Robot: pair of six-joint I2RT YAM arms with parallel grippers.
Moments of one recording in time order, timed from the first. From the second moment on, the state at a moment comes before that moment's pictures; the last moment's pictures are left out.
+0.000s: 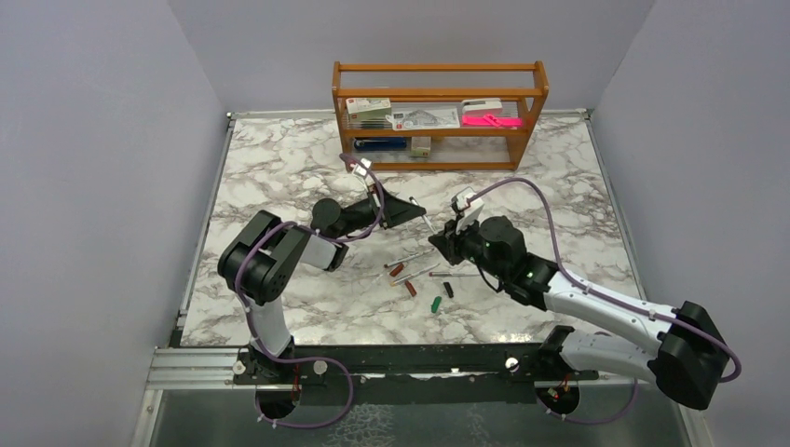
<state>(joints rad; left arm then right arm) -0.48 1.82 0.63 1.51 0.72 -1.31 0.83 1.08 0.58 0.19 0.09 0.18</state>
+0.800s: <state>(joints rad) -0.34 1.92 0.94 1.51 1.30 -1.00 0.83 1.11 0.88 -0.46 -0.06 0.16</state>
